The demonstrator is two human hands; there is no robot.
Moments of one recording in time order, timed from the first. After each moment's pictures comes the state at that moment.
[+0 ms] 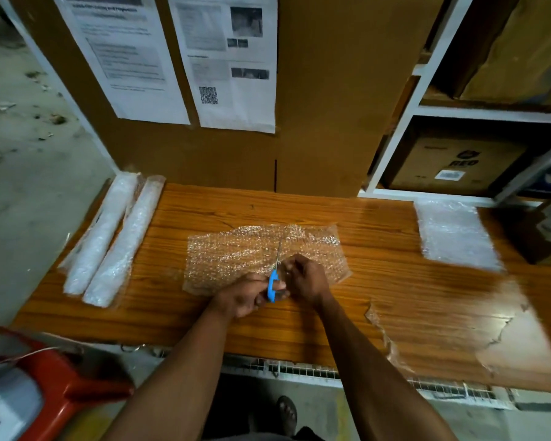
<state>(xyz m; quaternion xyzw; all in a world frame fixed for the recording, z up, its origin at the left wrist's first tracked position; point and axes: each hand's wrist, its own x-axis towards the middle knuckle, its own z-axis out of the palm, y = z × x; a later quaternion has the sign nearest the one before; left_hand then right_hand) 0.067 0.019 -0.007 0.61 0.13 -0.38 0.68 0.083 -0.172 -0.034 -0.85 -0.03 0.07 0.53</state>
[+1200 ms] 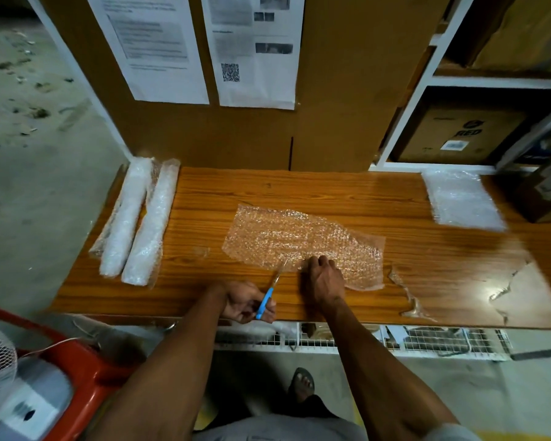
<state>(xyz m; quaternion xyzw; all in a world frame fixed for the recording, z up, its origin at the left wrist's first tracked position) 0.016 0.133 -0.006 0.60 0.13 -0.61 0.50 0.003 -0.106 -0.046 -0.99 0.03 0.09 0.11</state>
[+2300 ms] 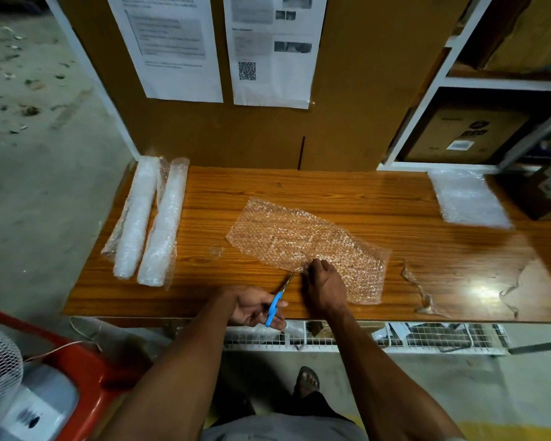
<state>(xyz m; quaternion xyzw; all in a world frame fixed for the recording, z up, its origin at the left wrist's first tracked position) 0.009 0.161 -0.001 0.55 0.12 -0.64 0.52 -0.012 -0.065 -0.069 -0.97 0.05 0.00 0.22</state>
